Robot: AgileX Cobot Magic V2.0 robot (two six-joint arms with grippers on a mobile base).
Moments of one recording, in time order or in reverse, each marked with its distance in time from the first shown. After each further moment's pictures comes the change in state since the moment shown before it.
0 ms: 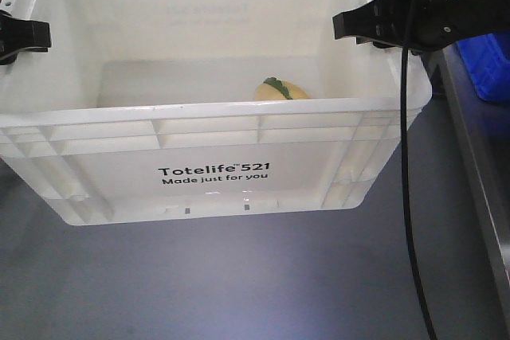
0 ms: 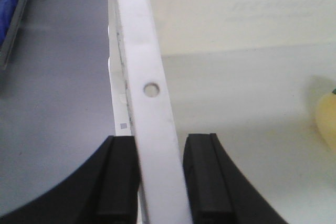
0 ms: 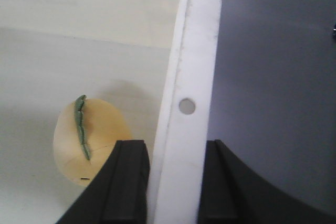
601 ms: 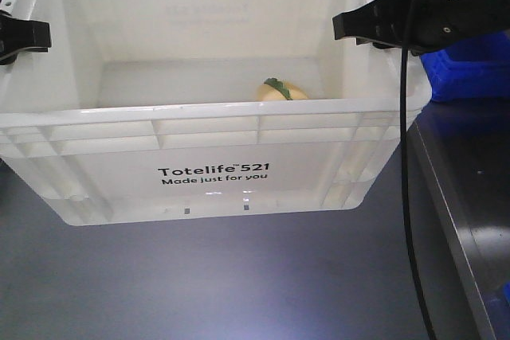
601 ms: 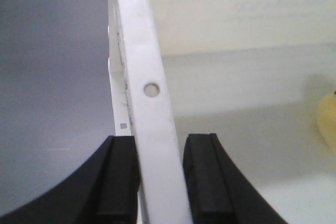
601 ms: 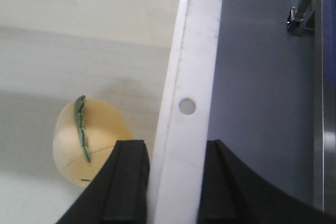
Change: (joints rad) left arm 0.000 0.000 0.000 -0.001 0.000 0.000; right arm 0.000 0.000 0.000 0.000 0.003 0.000
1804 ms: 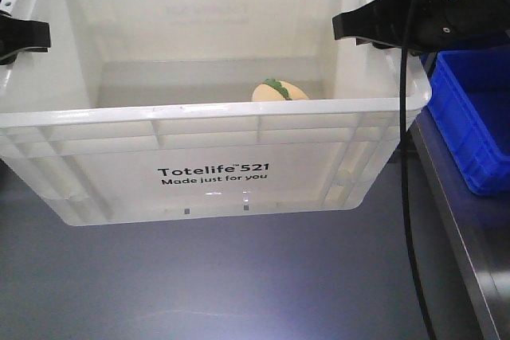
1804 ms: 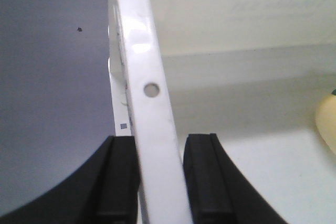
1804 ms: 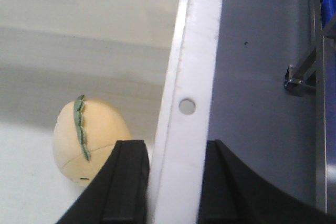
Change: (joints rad) left arm 0.000 0.000 0.000 0.000 0.001 0.000; right arm 0.000 0.000 0.000 0.000 -0.001 0.000
